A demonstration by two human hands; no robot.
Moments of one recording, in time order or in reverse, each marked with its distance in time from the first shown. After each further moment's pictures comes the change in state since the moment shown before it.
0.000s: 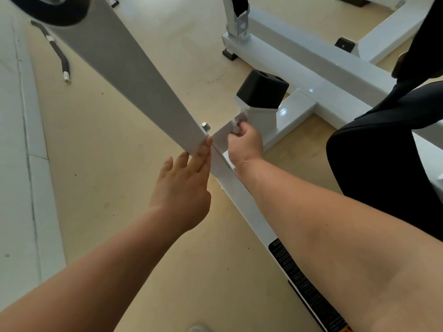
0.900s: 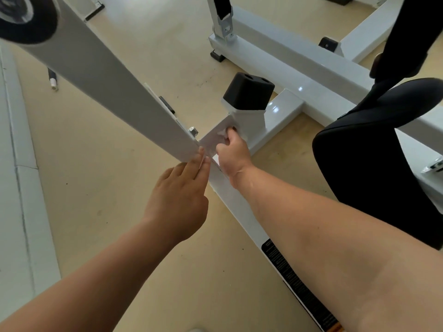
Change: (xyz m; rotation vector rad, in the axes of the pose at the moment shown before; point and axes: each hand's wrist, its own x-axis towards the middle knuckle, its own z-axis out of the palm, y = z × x) left_hand -0.008 0.009 -0.011 -0.023 0.008 0.049; right_hand -0.009 0.011 -0.004 0.039 -0.220 0.033
